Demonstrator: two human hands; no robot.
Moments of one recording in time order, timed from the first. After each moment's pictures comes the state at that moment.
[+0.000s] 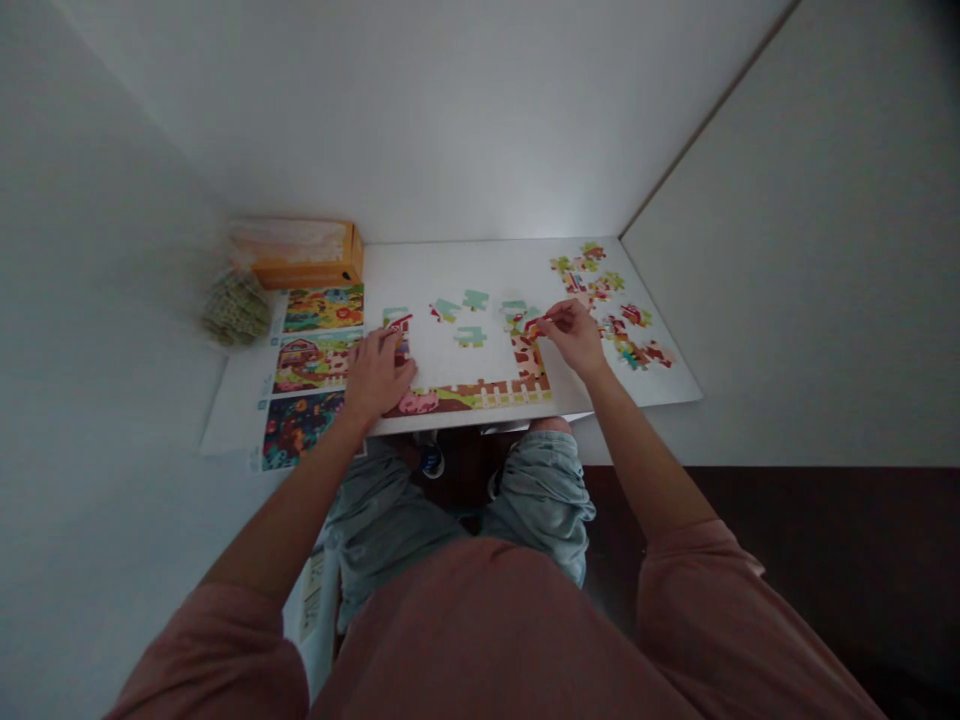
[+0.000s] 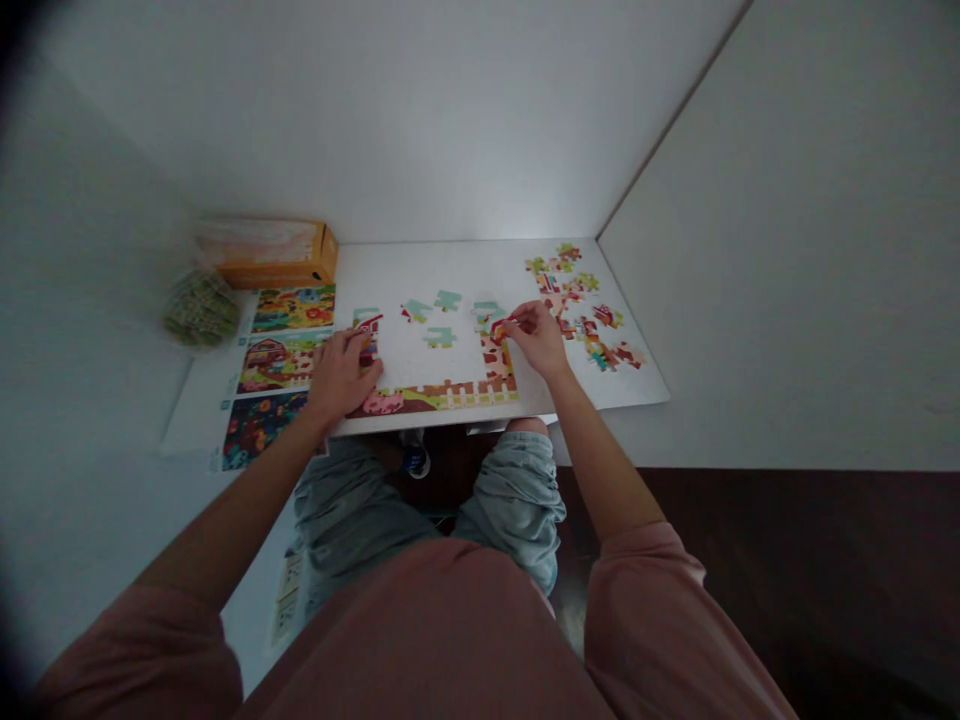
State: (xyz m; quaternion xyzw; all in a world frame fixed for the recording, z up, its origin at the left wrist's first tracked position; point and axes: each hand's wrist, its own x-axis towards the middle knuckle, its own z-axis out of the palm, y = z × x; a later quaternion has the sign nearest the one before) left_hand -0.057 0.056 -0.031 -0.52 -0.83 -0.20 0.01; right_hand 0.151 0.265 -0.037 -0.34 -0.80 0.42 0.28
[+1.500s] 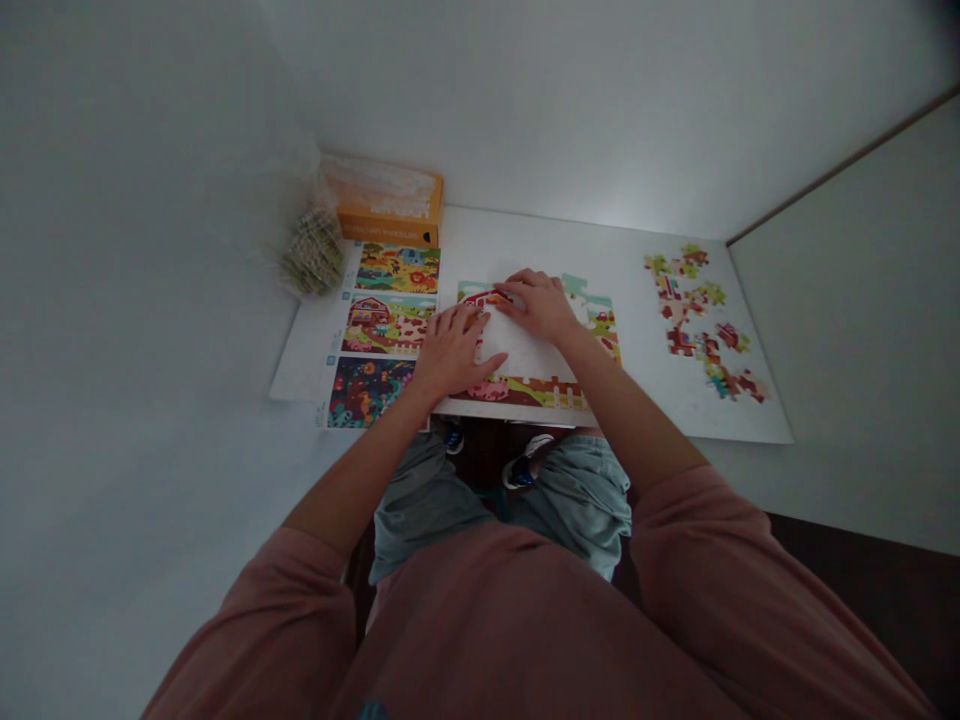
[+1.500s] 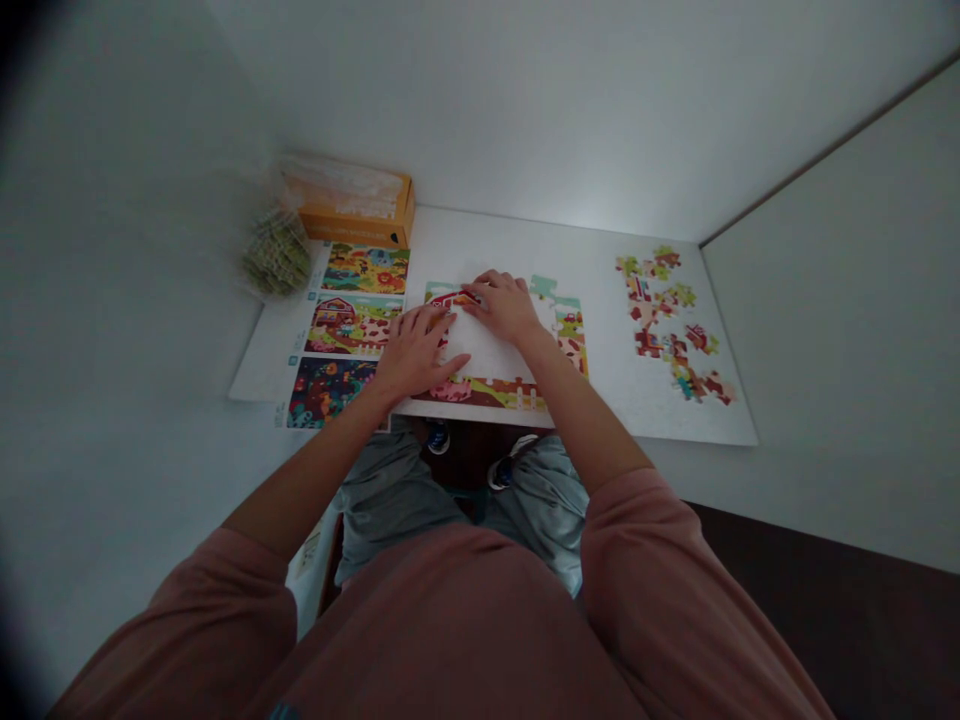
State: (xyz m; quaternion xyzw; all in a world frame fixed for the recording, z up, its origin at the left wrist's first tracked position) left_hand -0.076 0.041 -0.035 -0.57 -0.80 -0.21 -0.01; right_hand -0.010 0.211 -0.044 -0.15 -0.97 0.14 0.12
